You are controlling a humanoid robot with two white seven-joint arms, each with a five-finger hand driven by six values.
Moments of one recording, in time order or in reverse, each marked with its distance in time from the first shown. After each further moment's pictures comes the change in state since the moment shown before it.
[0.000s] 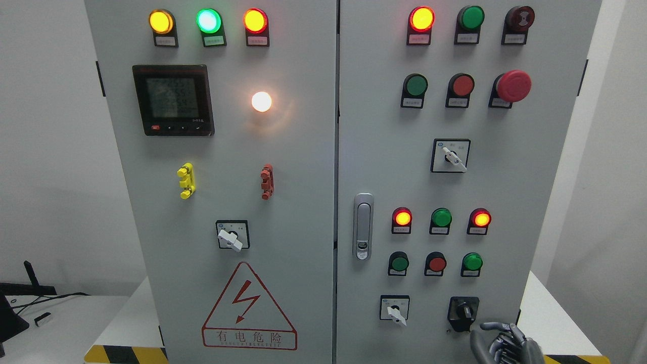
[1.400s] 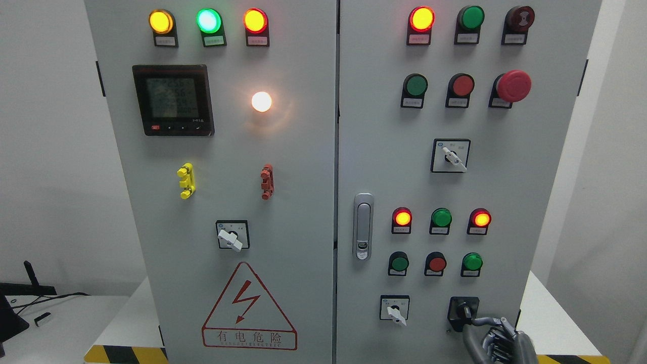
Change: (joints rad) left arm 0.000 0.000 0.000 0.000 0.000 0.000 0.000; right arm -0.019 0.000 0.020 0.003 -0.002 -0.003 0.009
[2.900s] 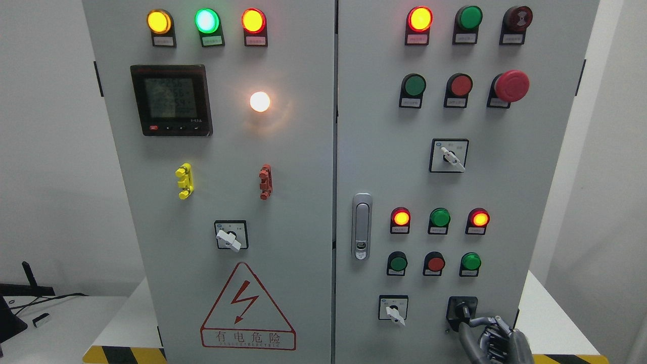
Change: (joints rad) left arm 0.000 0.000 0.000 0.000 0.000 0.000 0.000; right arm -0.009 0.000 0.015 0.003 -0.018 0.021 0.003
